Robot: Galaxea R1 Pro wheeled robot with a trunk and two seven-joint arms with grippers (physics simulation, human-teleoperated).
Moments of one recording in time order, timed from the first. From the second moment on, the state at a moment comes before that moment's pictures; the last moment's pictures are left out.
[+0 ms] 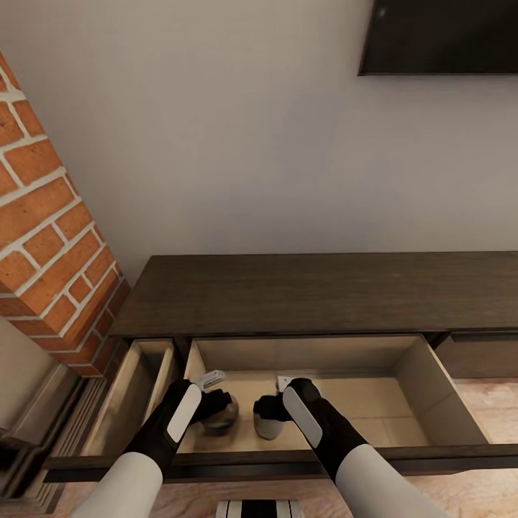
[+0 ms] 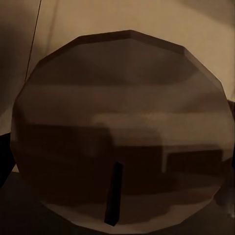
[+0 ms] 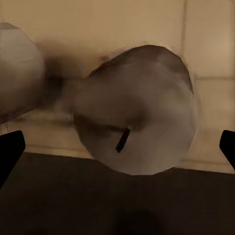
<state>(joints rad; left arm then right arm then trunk) -0.61 -0.15 -0.03 -0.77 0.54 0.73 0.37 -0.66 0.17 0.42 -0.75 -0.68 0.76 -0.38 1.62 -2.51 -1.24</state>
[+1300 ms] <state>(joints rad) -0.61 -0.15 -0.03 -0.79 0.55 0.67 0.37 -0.66 0.17 0.42 -0.75 -0.68 0.76 -0.38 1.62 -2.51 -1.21</state>
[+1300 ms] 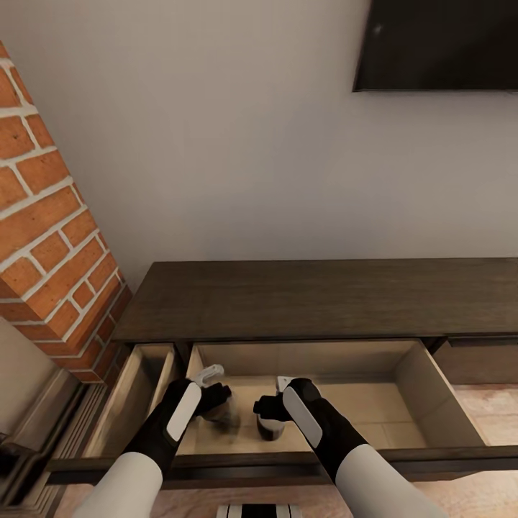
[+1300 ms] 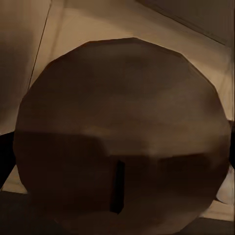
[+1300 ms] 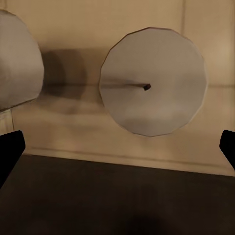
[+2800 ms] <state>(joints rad) -0.61 -0.14 -0.05 -0.79 0.53 0.71 0.37 -0.66 0.17 0.42 -0.75 -0.68 0.76 -0.38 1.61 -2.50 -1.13</state>
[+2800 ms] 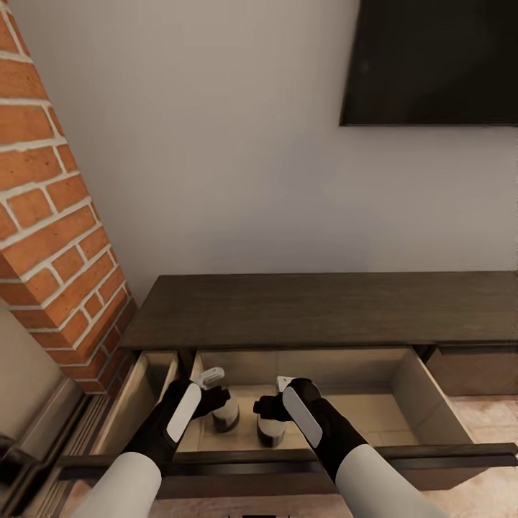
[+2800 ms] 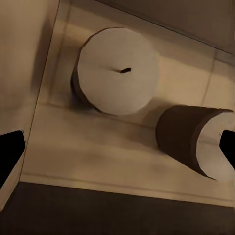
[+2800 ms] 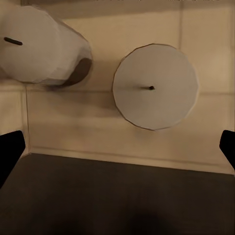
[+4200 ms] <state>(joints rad) -0.61 -0.14 -0.05 -0.80 0.53 0.72 0.37 -0.66 0.17 0.41 -0.75 -0.68 0.78 -0.37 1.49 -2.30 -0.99</state>
